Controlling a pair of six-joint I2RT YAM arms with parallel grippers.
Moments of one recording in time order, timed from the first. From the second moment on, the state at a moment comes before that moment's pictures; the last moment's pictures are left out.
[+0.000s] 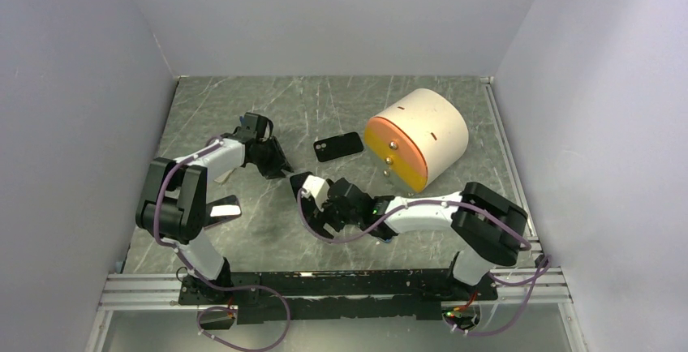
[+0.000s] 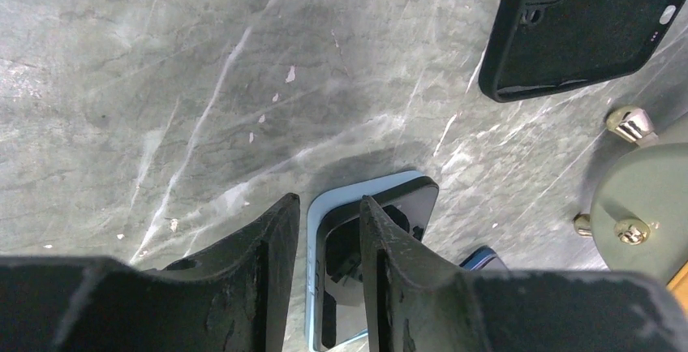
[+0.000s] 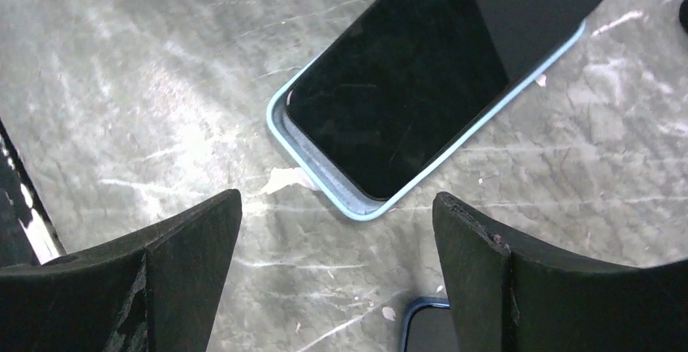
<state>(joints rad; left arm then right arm) -0.25 1.68 1.00 -0.39 0.23 -0.73 1.09 1.62 0.77 0.16 -0.02 0.01</state>
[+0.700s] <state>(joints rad) -0.25 1.68 0.94 -0.32 0.25 -0.73 1.11 1.65 0.73 0.26 0.12 -0.21</state>
